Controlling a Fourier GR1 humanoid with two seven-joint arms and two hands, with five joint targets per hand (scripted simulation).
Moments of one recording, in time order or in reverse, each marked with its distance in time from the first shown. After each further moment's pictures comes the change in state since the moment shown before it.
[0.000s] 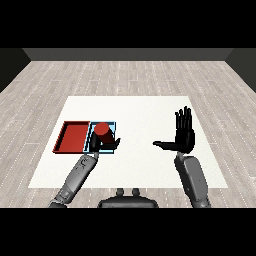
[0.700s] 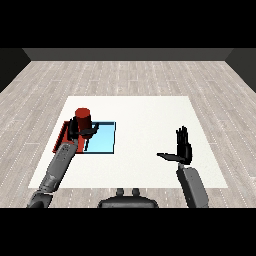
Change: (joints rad) left arm -0.129 0.212 0.199 0.185 -0.100 -0.057 0.110; right arm 0.198 0.007 -0.038 0.212 0.027 0.118 -0.155
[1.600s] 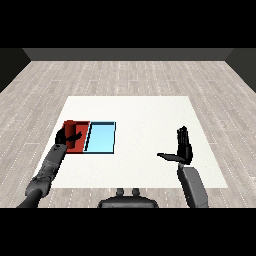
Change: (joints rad) left arm -0.207 0.053 0.180 0.935 -0.082 0.007 -0.136; right arm -0.013 0.003 -0.022 0.048 0.047 0.027 -0.089
